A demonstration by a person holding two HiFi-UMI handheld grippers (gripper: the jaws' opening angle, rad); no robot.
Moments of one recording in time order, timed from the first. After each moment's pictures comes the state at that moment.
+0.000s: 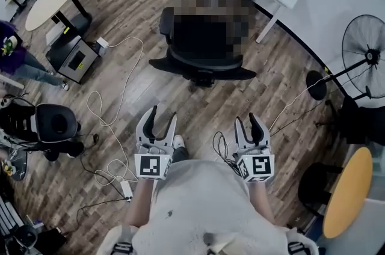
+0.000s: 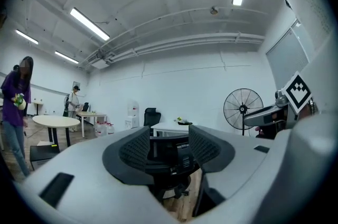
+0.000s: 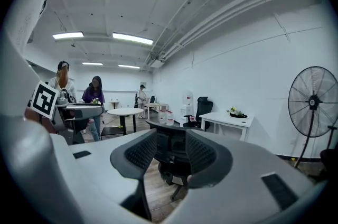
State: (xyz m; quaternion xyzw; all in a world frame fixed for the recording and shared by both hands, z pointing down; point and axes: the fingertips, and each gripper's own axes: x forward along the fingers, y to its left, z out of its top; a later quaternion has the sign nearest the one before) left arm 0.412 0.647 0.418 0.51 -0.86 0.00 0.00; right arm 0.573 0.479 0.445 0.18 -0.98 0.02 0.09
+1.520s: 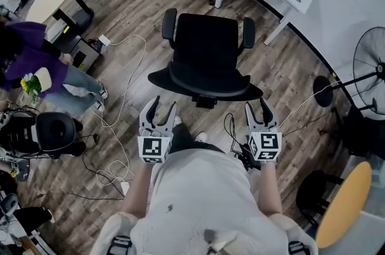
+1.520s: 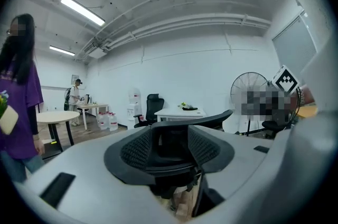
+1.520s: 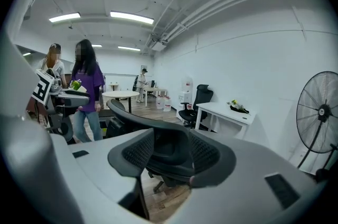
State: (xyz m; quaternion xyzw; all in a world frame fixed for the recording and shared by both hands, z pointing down) left arm 0.258 0.504 0.503 0.51 -0.86 0.06 0.06; right arm 0.436 0.278 0.517 0.18 -0.97 -0.01 0.18
